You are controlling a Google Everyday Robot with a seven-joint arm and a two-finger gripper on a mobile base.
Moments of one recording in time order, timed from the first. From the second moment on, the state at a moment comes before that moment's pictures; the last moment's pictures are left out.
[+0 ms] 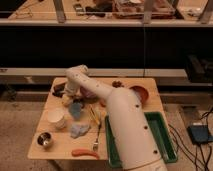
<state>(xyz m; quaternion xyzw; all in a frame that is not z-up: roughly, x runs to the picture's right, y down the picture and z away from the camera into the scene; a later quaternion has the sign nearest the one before) -0.251 0.048 0.972 0.13 -0.36 -0.88 0.29</state>
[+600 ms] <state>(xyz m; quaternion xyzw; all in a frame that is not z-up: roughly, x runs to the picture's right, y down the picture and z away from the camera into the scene) -0.249 0.037 0.953 0.24 -0.41 -0.82 0.32</state>
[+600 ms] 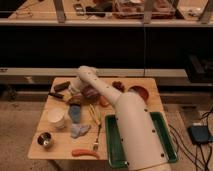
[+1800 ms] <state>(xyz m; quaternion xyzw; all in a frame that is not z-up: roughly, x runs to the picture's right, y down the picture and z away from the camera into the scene) -0.212 -0.084 0.870 0.35 -0.28 -0.81 0.37</state>
